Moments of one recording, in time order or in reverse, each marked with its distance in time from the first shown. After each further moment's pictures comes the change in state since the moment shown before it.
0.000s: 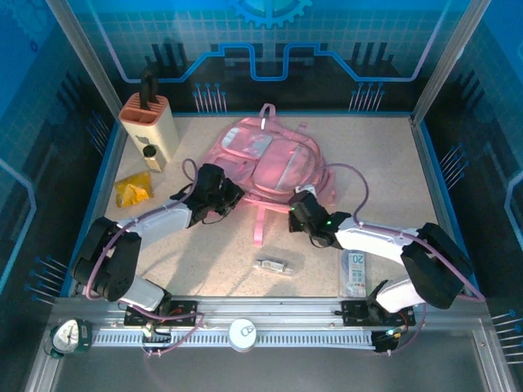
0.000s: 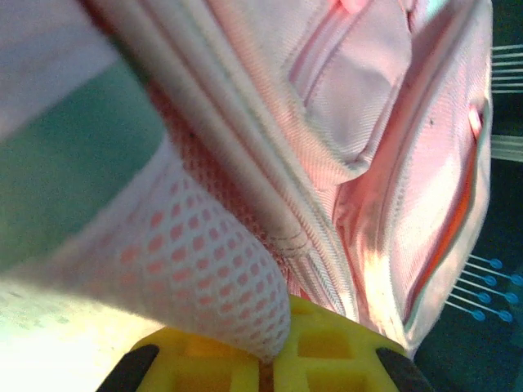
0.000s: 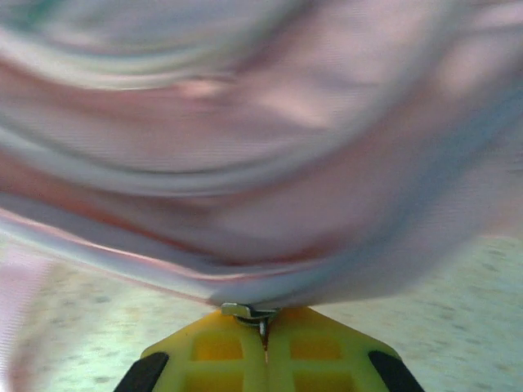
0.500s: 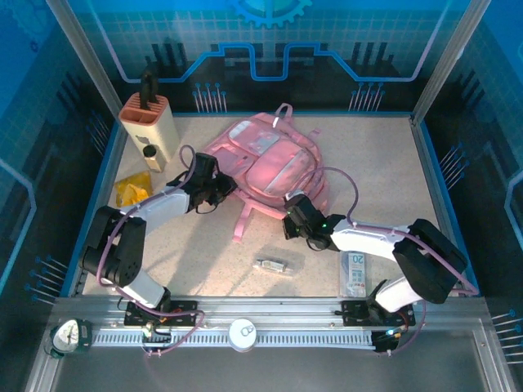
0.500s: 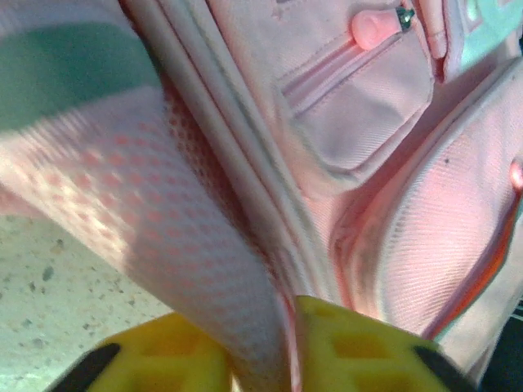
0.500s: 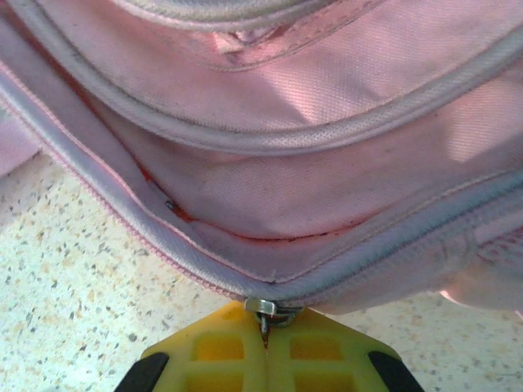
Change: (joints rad) left arm 0.083 0.095 0.113 -0.094 0.023 0.227; right arm 0.066 0.068 0.006 0.056 -0.082 -0.119
